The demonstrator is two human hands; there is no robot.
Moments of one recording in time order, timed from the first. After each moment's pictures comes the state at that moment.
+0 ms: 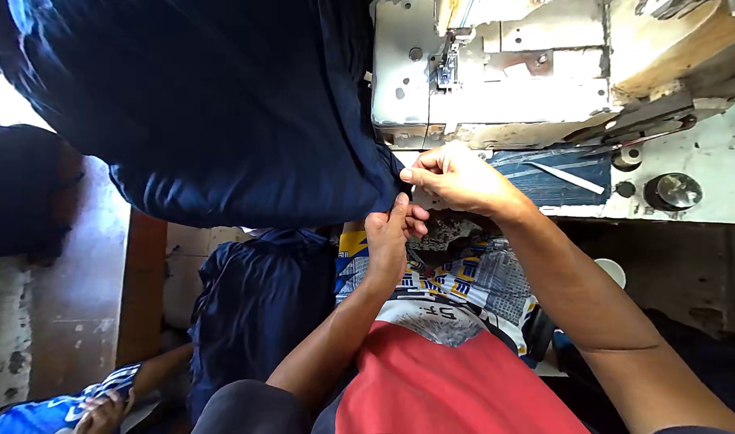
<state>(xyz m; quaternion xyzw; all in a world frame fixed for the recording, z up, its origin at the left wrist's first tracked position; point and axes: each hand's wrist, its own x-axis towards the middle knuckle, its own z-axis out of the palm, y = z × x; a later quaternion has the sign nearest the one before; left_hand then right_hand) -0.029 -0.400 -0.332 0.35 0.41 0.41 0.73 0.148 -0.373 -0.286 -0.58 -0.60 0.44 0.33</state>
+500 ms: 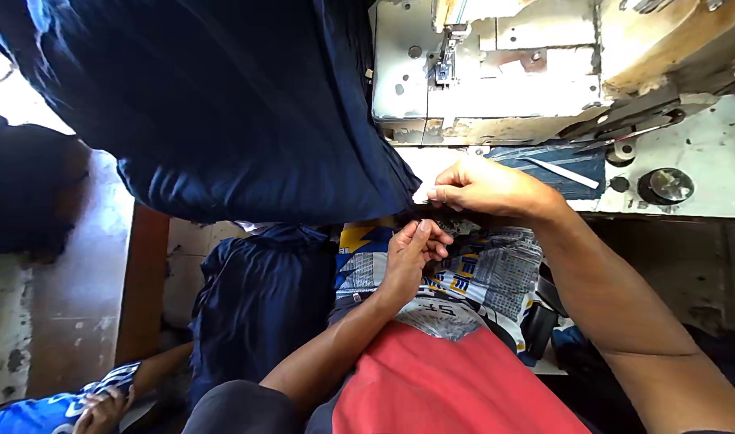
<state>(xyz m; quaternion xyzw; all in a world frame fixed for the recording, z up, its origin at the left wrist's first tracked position) -0.037 -0.442 -0.358 0.36 0.30 0.33 0.82 0.174 -0.398 -0.276 -0.60 -0.67 0.43 0.13</state>
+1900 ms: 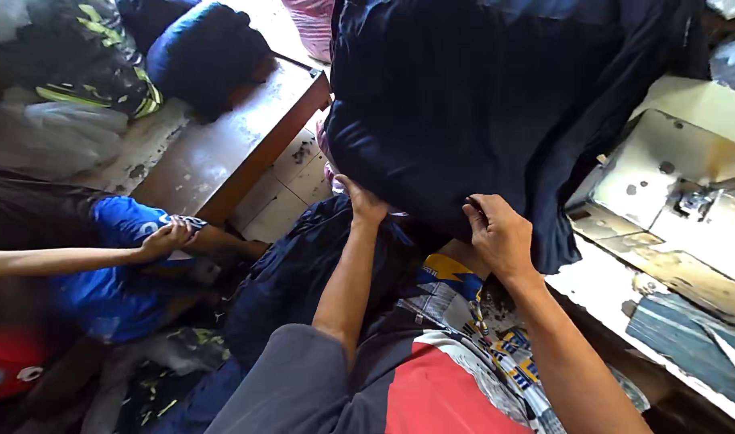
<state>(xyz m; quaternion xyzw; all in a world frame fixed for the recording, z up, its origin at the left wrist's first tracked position) -0.284 -0.243 -0.419 0.10 0.29 0.71 0.63 -0.016 -0.313 -0.335 -0.54 -0.78 0.08 0.31</state>
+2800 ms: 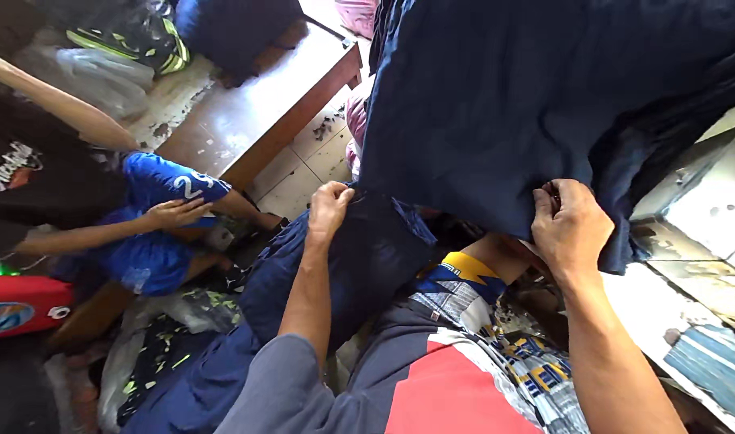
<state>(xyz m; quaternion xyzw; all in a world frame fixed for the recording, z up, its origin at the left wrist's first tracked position) -0.418 -0.341 -0.385 0.48 0.79 0.29 0.24 -0.003 -0.290 -0.323 -0.64 -0.73 0.00 0.24</state>
